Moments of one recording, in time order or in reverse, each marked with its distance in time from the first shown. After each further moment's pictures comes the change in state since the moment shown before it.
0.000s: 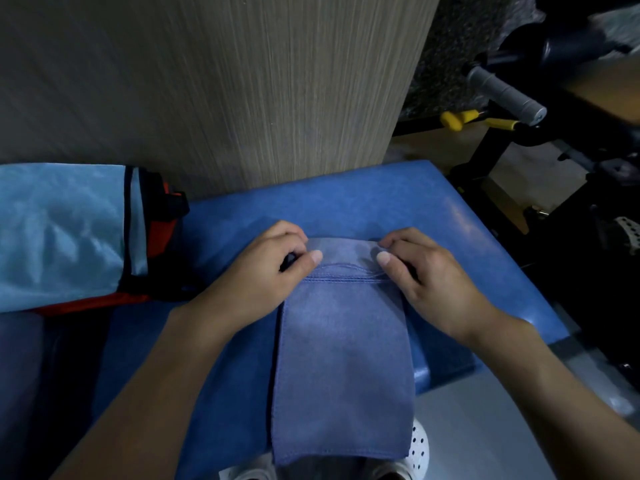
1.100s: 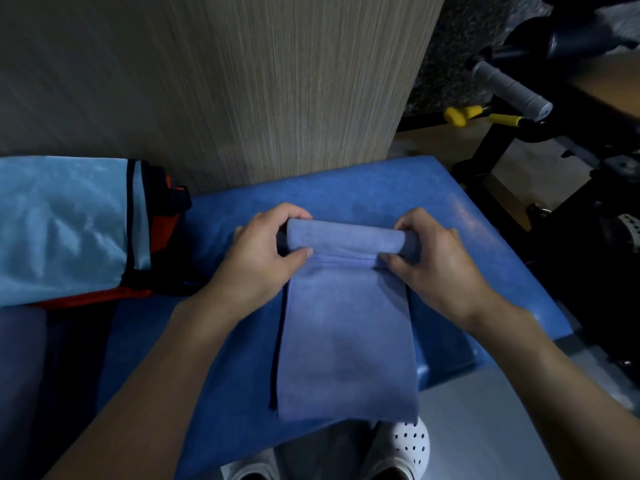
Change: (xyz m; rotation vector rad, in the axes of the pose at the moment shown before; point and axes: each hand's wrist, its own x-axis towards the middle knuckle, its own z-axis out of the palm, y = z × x) left_hand 0.005 -0.004 -0.006 -0.093 0.147 -0.117; right_hand 0.011 -0.017 -0.007 0.015 0.094 0.182
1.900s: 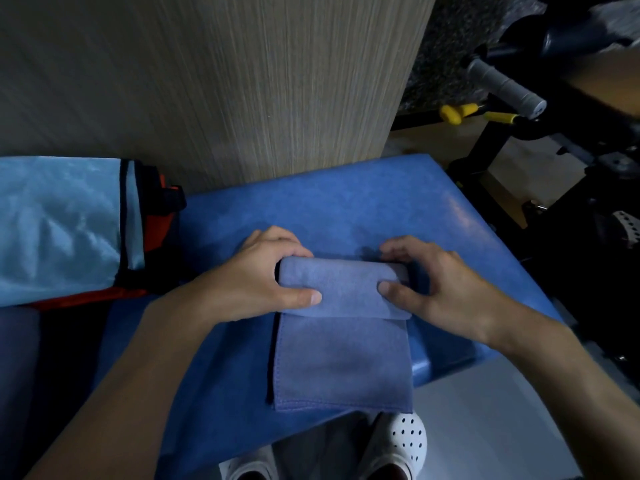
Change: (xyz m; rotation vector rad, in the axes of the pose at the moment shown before) left_hand -0.012 0.011 -0.015 0.173 -0.447 -0.057; right_hand -0.020 0.006 -0.017 0.021 -0.281 -0.059
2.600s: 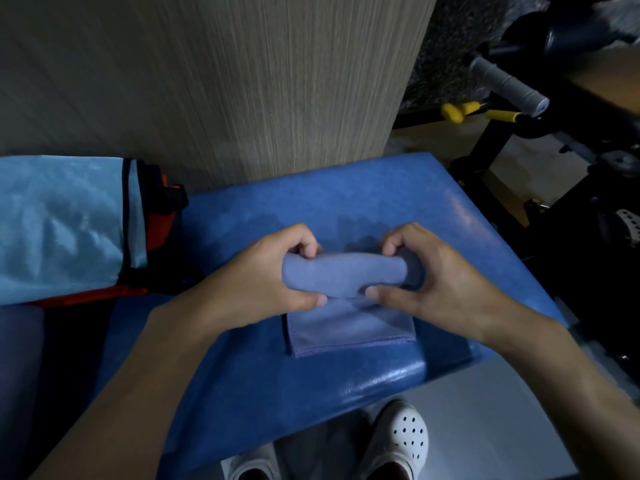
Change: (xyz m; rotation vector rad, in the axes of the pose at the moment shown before) left_hand -0.010 0.018 0.002 -0.231 0.091 0.112; right_hand 0.004 -0.008 0.005 0.126 0.095 -0.116
